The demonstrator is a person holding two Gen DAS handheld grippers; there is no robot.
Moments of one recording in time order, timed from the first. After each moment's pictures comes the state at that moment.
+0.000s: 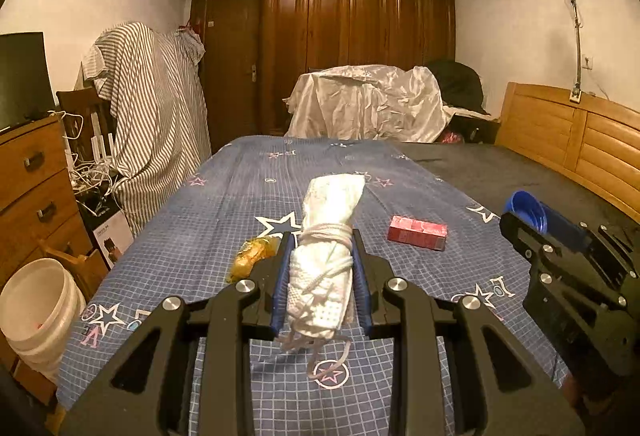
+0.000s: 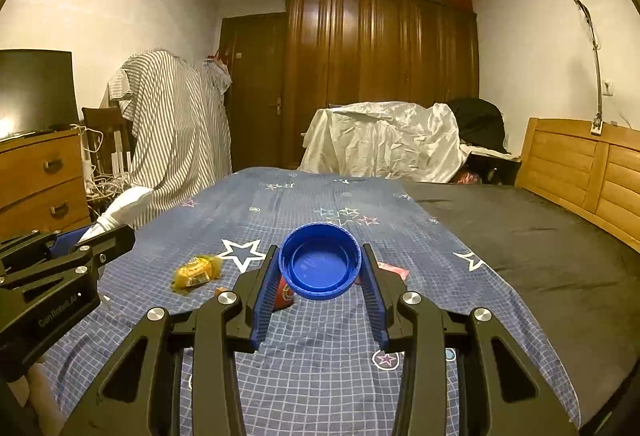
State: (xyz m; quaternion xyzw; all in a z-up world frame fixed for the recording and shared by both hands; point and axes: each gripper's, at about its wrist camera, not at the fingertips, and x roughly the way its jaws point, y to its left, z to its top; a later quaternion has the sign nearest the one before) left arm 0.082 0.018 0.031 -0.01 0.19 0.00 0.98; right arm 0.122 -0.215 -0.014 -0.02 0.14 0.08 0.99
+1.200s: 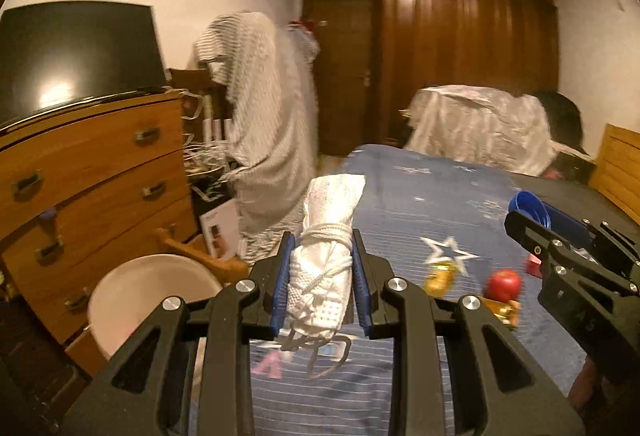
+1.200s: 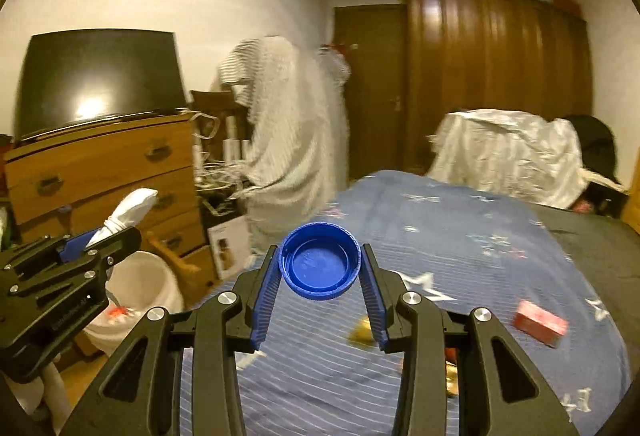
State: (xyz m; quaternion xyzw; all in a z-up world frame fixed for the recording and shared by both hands) left arm 0.046 0.232 0.063 -0.06 0.19 0.19 0.96; right arm 0.155 0.058 0.058 -0.05 0.16 0.29 0.94
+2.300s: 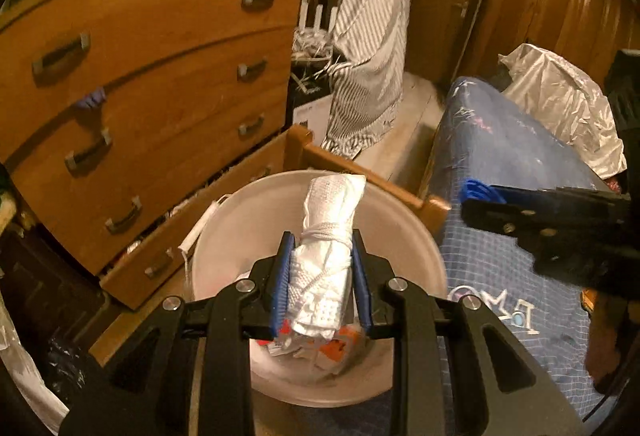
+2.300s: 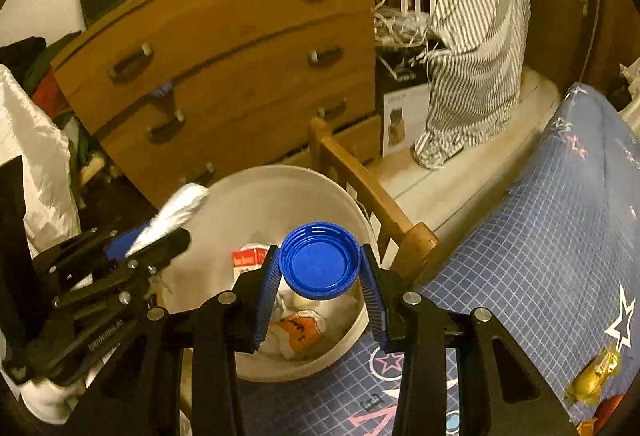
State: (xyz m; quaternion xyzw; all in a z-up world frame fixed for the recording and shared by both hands) left arm 0.026 0.490 -0.012 -0.19 0.35 0.26 0.88; right arm 0.213 0.492 -0.003 -0.17 0.42 0.50 0.73
